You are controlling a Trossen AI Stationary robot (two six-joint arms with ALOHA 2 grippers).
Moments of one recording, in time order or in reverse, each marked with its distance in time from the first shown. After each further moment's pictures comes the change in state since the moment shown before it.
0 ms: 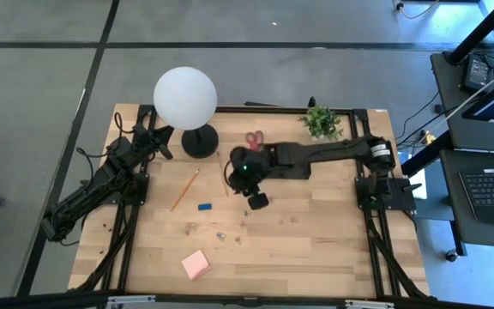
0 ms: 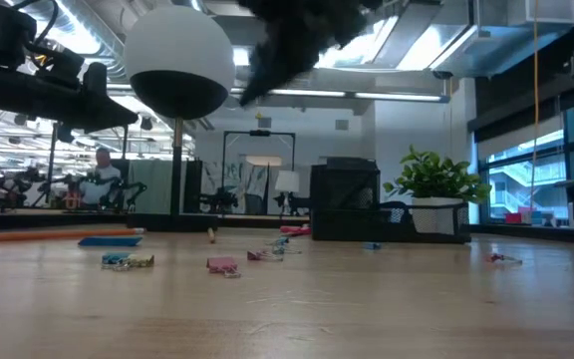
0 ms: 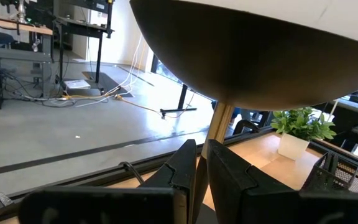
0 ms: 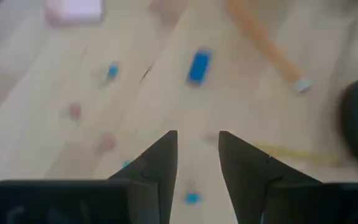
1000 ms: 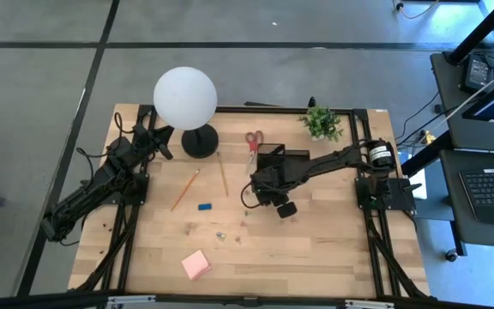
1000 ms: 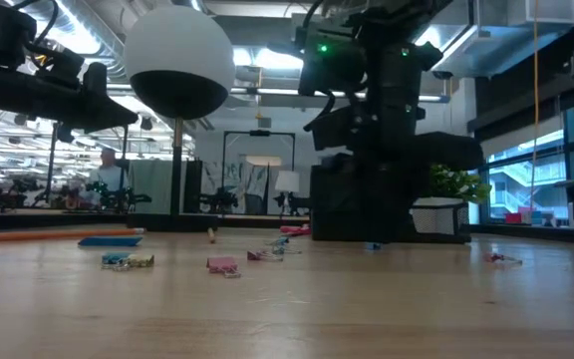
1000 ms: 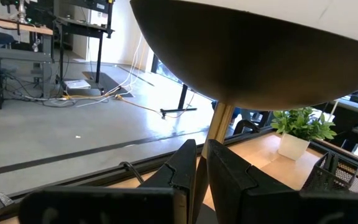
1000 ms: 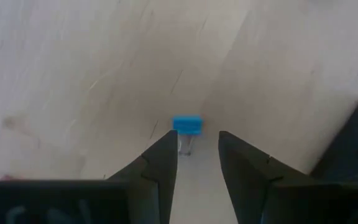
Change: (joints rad) left arm 0.000 0.000 0.000 0.000 -0.001 0.000; right arm 0.030 -0.001 -0.380 -0.099 0.184 0.013
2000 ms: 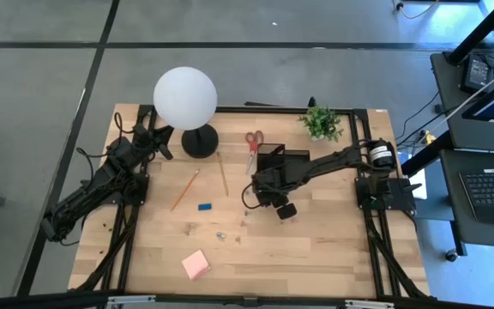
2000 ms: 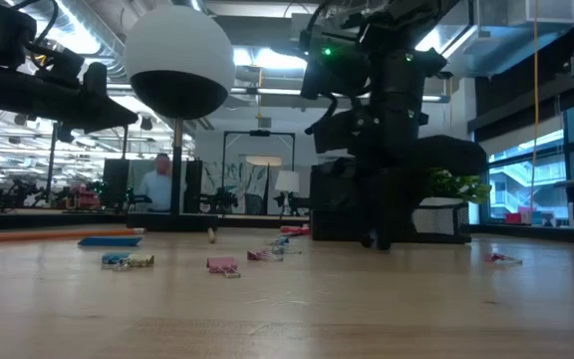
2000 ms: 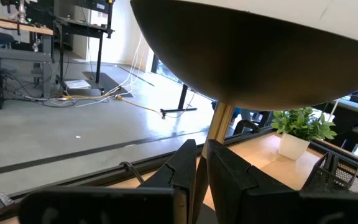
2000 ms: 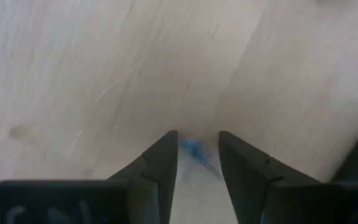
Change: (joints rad) left arm 0.000 0.000 0.000 0.000 0.000 0.000; right arm 0.004 -0.003 -0.046 0.068 -0.030 0.009
